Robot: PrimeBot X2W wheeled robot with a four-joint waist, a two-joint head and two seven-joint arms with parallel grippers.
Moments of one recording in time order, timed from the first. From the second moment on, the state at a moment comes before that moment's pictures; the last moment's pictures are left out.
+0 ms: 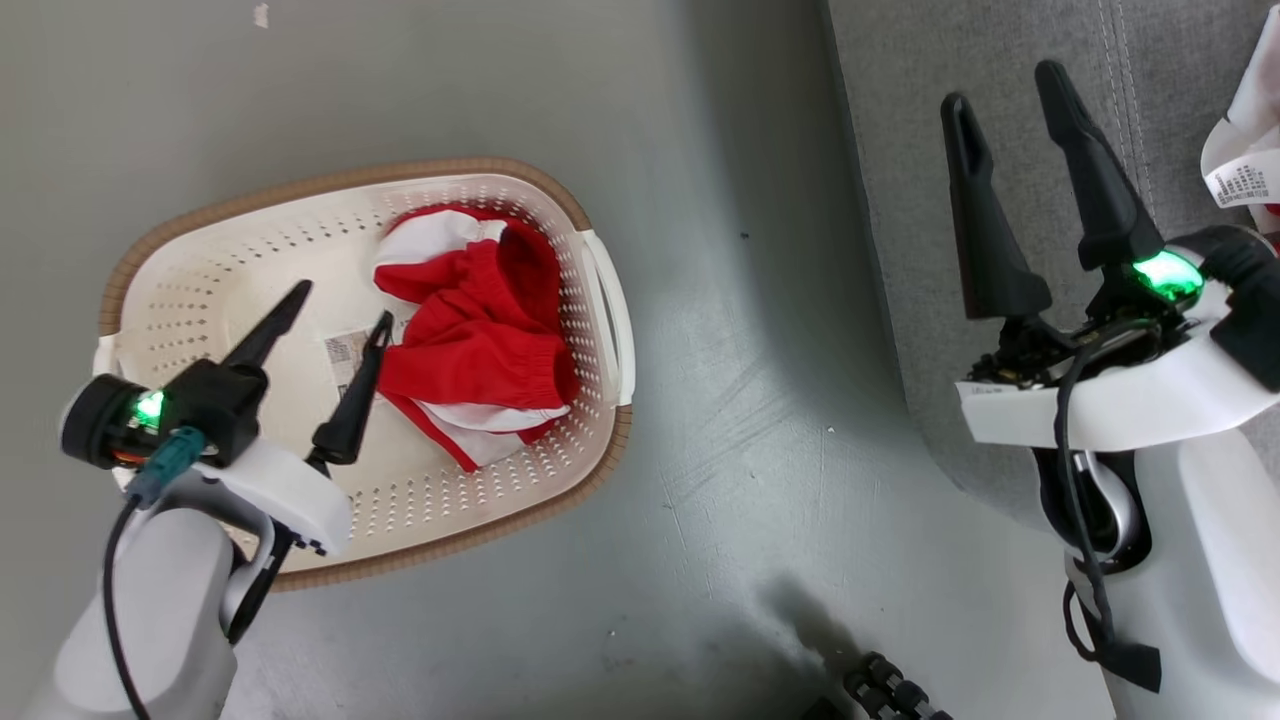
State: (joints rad) left arm -0.51 0.29 -0.34 0.38 -0.30 -0.13 -0.25; right arm -0.43 -0.06 0.12 -0.16 0.26 0.13 -0.26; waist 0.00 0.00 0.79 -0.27
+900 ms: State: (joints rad) left arm -0.67 0.26 -0.47 0.63 -0.30 -0.13 -0.14; right arm -0.51 -0.05 0.12 -0.19 0.26 0.13 -0.26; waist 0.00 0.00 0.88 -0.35
